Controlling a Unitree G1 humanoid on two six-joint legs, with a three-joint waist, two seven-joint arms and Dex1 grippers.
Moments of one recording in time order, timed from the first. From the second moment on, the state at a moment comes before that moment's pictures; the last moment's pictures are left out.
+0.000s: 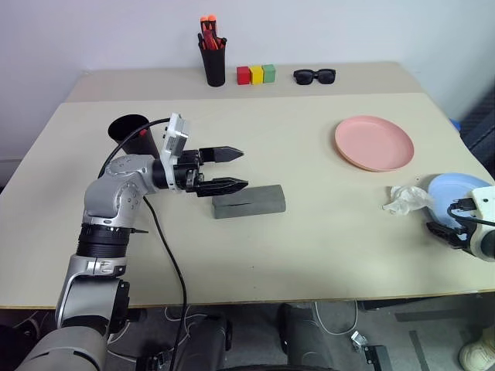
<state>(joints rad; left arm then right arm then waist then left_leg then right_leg) -0.70 0.48 0.03 0.15 -0.54 0.53 -1.34 -0.08 -0.93 -0.42 0.11 0.31 0.83 0.56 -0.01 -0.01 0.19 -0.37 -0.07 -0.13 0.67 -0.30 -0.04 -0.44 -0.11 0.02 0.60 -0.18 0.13</state>
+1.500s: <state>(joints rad) -0.67 0.49 0.03 0.14 -0.57 0.50 -1.20 -0.36 -0.90 -0.25 0.17 0.25 0.77 0.68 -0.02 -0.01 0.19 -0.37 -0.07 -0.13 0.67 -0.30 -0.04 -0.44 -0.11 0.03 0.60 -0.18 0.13</state>
